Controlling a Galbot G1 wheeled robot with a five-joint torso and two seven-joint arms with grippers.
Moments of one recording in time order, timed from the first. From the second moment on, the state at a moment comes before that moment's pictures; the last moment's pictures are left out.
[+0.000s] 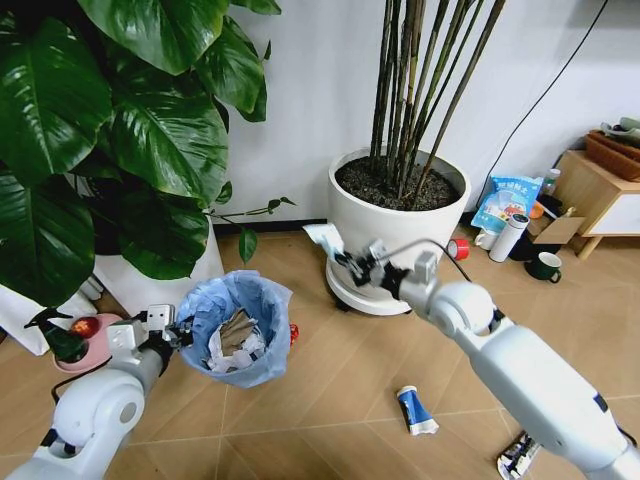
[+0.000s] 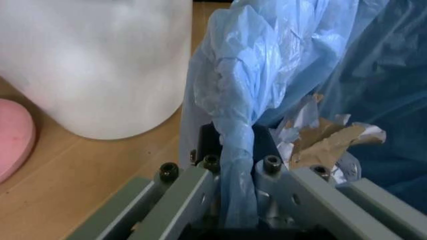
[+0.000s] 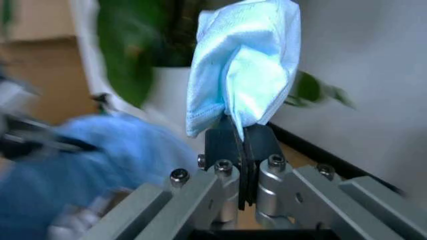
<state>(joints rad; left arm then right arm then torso) 1.33 -0.97 -0.55 -2.07 -0.81 0.68 -0.31 -0.64 0.97 -0.08 1.83 0.68 -0.31 -0.33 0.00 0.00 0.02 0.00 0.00</state>
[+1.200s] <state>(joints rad) 1.20 -0.93 -0.52 -2.02 -0.92 0.72 -0.33 -0.49 1.13 -0.40 1.75 0.72 -0.40 -0.26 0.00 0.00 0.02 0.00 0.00</state>
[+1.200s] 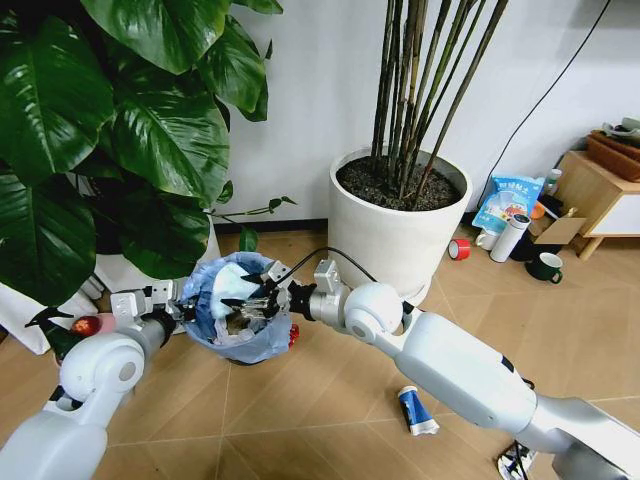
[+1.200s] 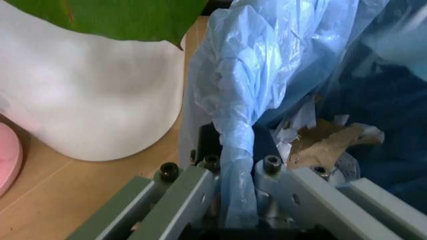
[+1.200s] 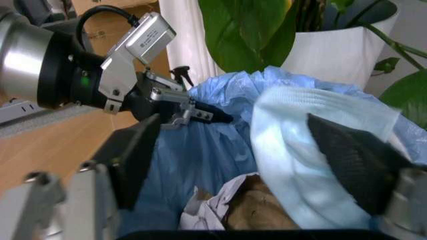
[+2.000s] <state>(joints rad) 1.22 -0.93 -0.55 -2.03 -0.91 0.71 -0.33 -0.50 1.08 -0.41 1.77 0.73 -0.37 -0.25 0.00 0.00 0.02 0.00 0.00</state>
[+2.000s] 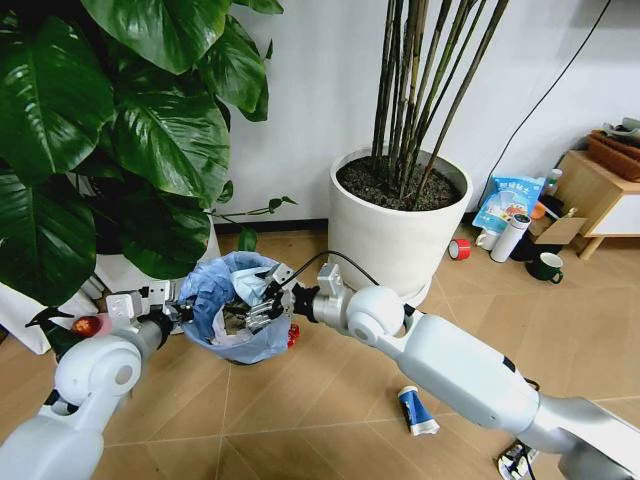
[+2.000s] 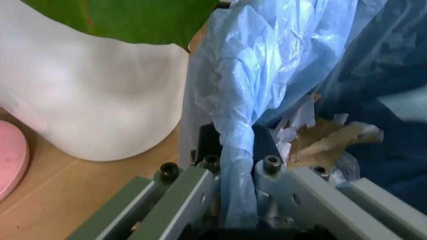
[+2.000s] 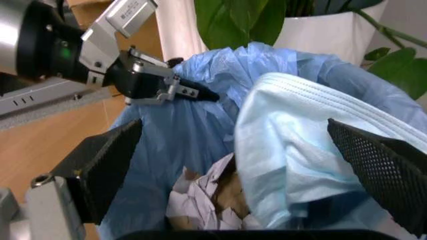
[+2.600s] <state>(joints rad) 1.22 -0.93 -0.55 -2.03 -0.91 0.71 -0.33 -0.49 1.09 -0.39 1.80 0.93 -0.41 -0.19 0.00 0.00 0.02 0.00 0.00</state>
